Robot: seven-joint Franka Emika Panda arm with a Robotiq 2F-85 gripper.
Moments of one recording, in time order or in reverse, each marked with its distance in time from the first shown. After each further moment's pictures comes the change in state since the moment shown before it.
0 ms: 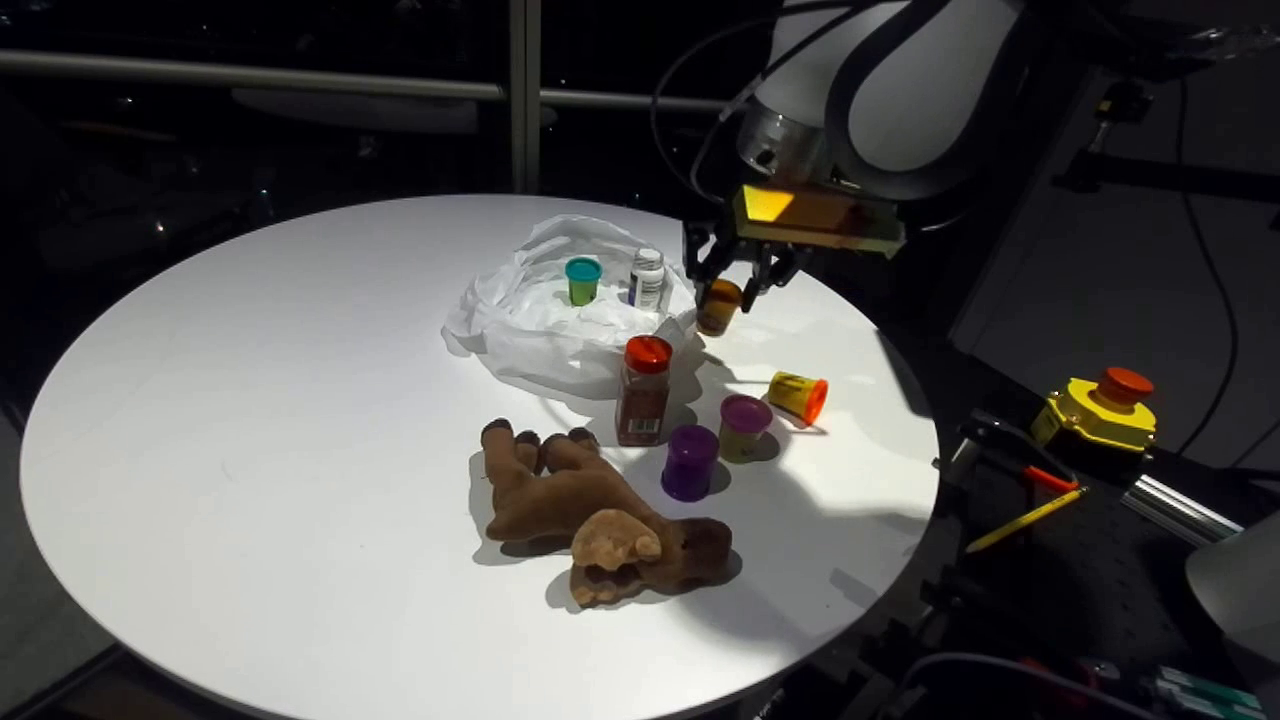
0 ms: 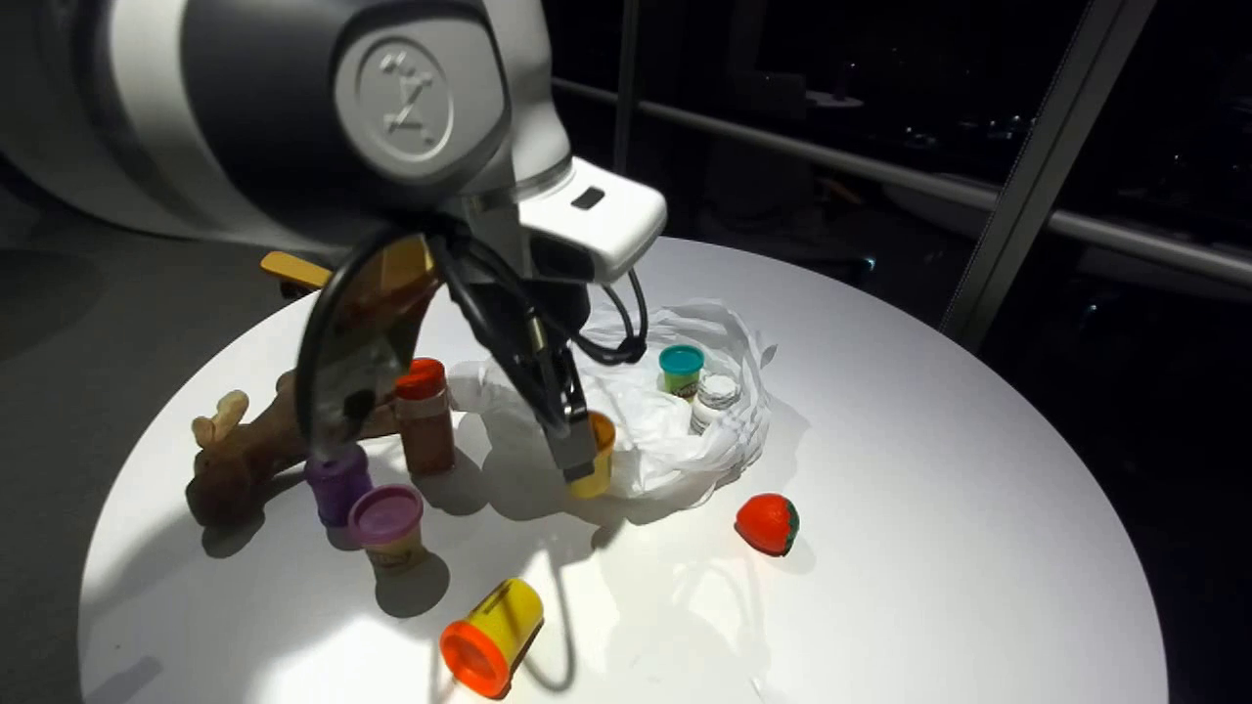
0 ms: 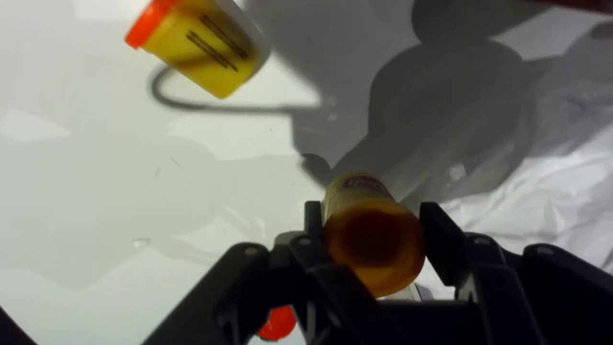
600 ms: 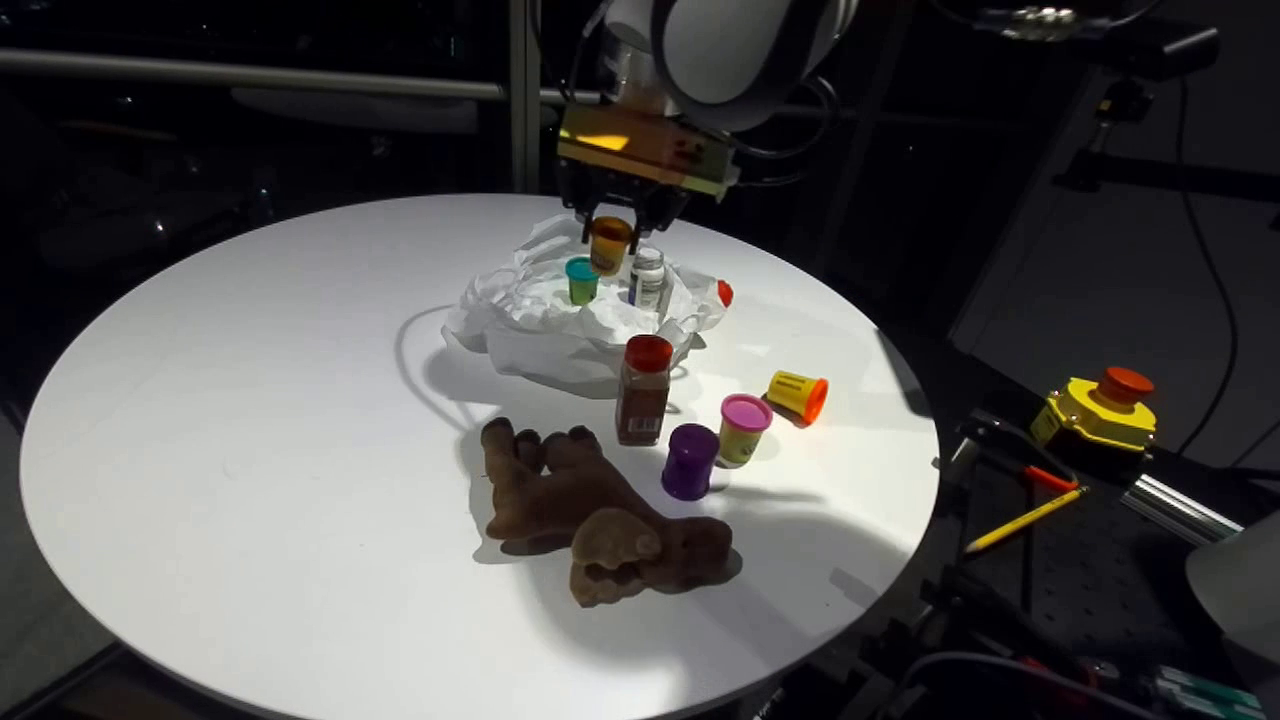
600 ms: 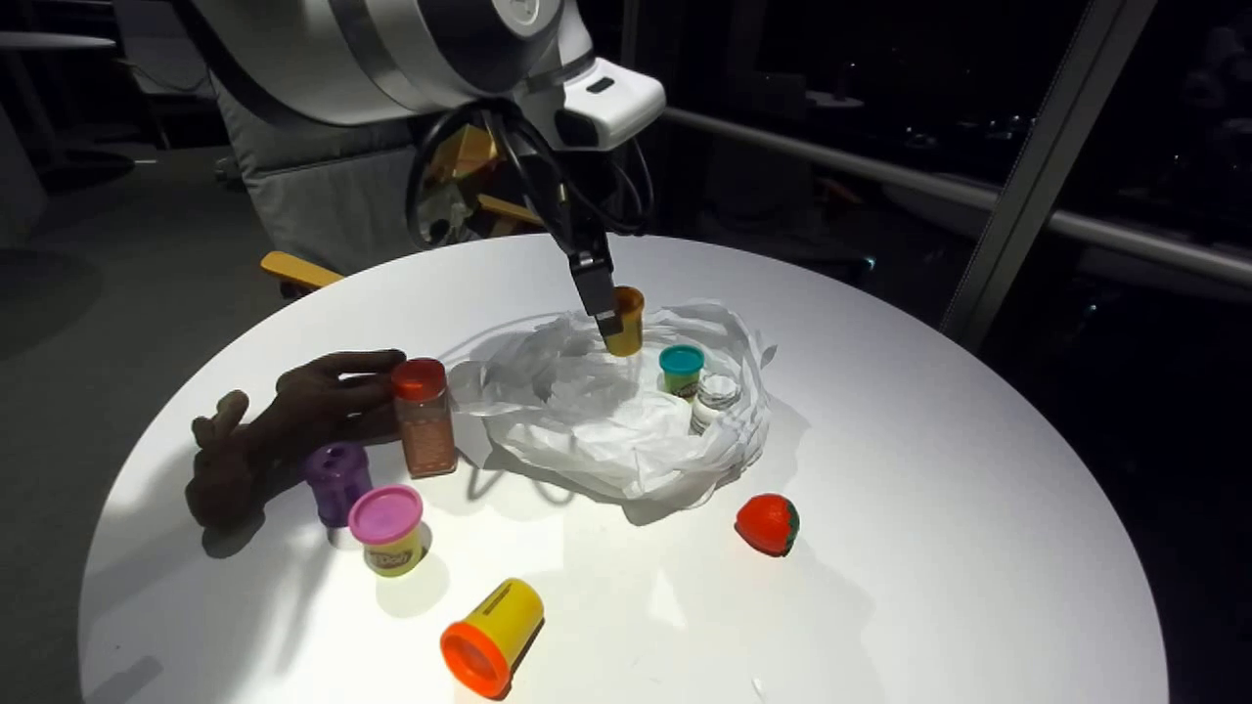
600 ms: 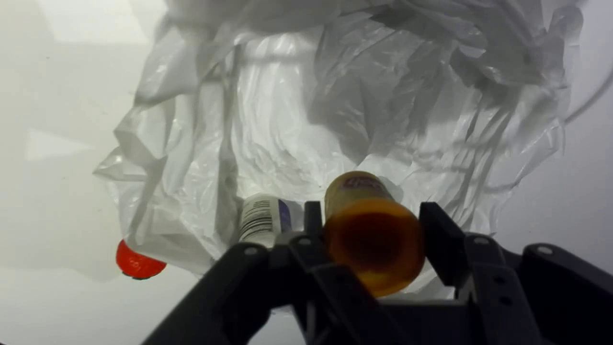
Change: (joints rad) arm 0.053 0.181 0.024 0.404 0.012 -0.183 0.284
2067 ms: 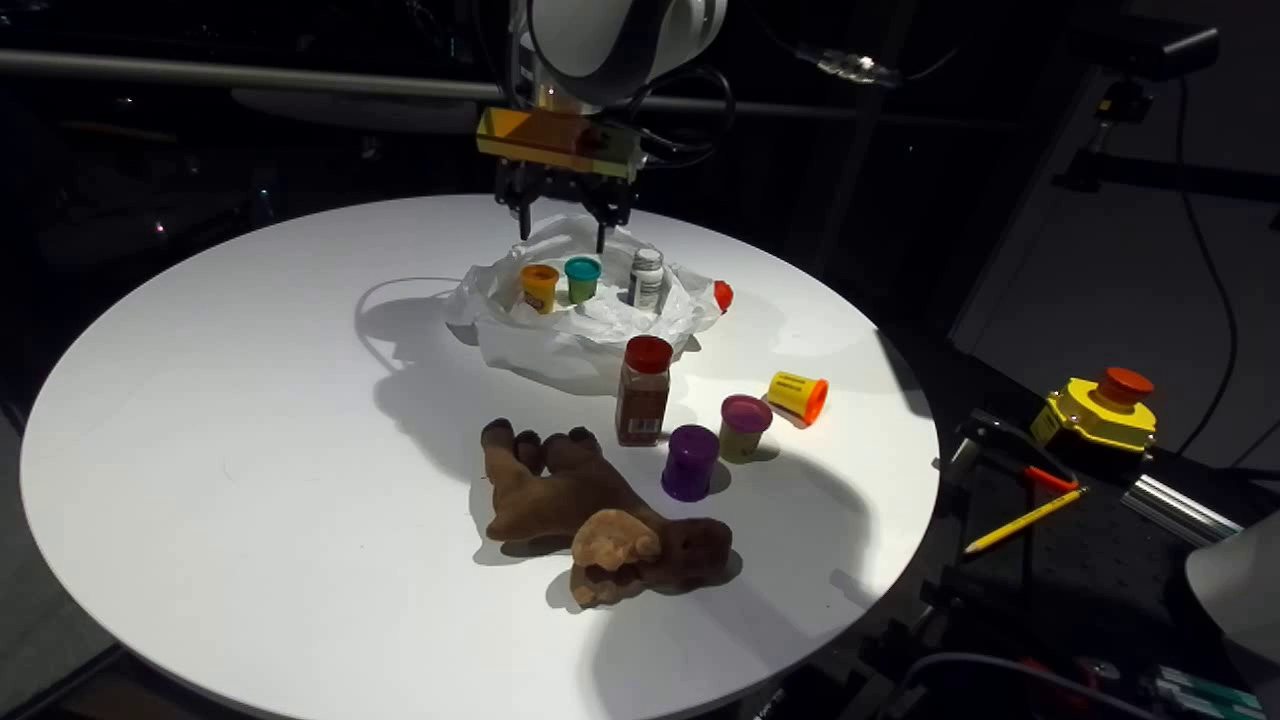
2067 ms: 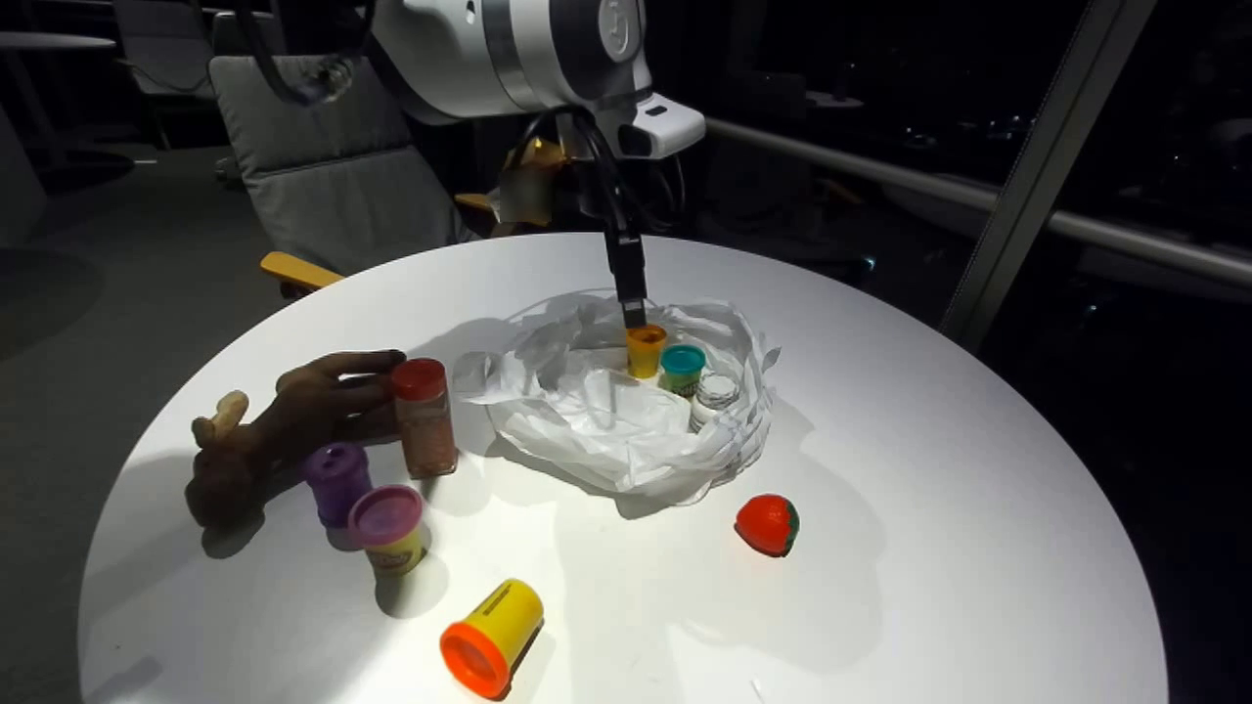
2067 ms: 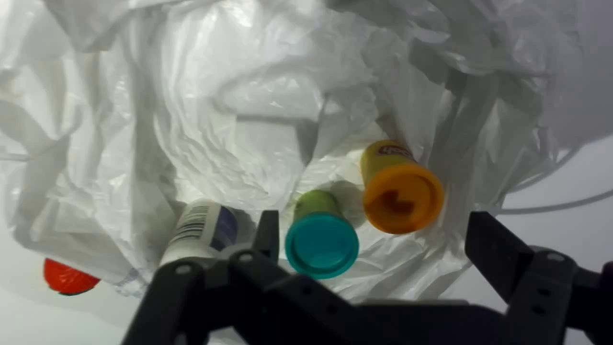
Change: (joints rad) arm -0.274 0.209 0.257 0.417 -0.006 -0.311 0.009
